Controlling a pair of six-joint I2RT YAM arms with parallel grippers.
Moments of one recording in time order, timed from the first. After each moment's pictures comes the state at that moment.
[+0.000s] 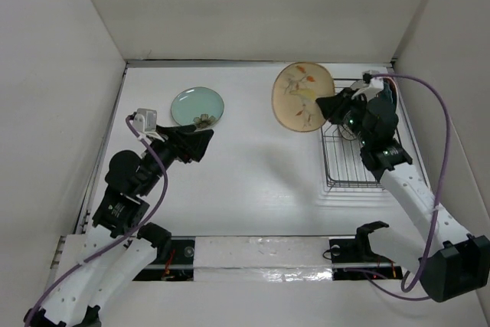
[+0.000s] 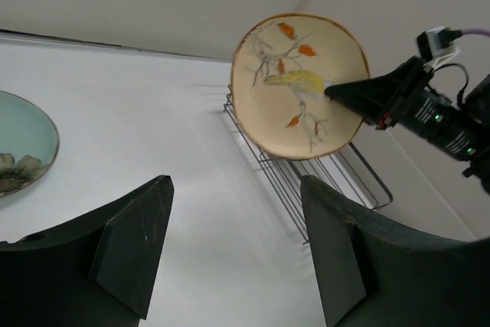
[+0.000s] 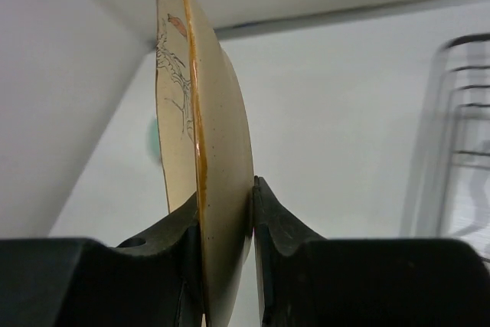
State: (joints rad) left arm -0.48 0.56 0.73 -0.09 0.11 -0.56; right arm 0.29 1.02 0.81 0.15 -0.26 0.54
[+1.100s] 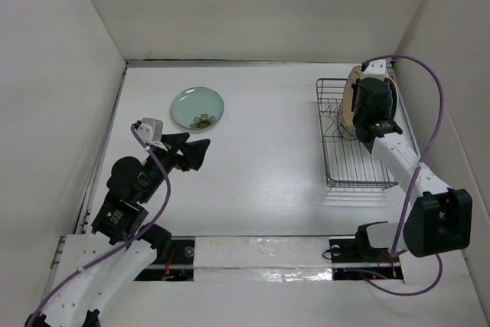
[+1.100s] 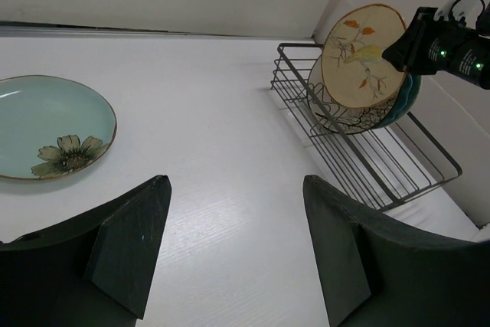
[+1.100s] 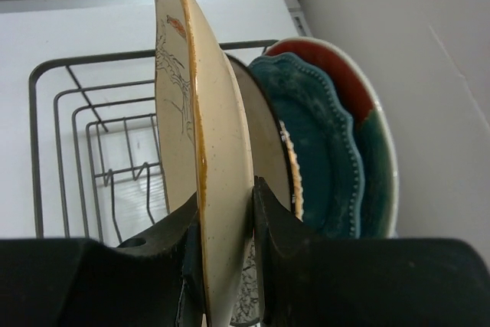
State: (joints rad) left arm -0.49 0.45 0.68 -0.21 0.05 -0.38; right arm 0.16 1.31 1.01 -0.01 0.55 -0.06
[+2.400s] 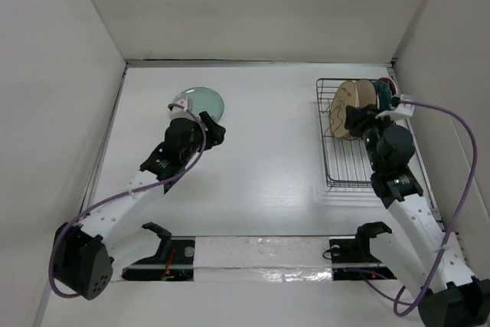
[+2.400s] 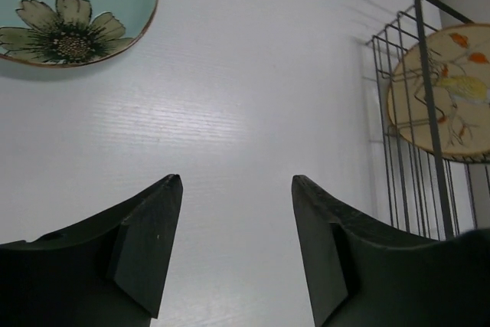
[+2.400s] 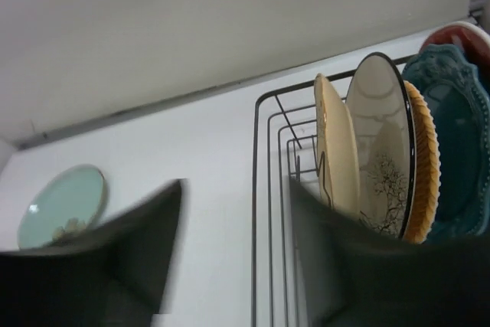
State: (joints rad) left arm -0.49 0.99 0.68 -0.07 -0.09 -0.66; right arm 0.21 0.78 0.69 0.11 0.21 0.37
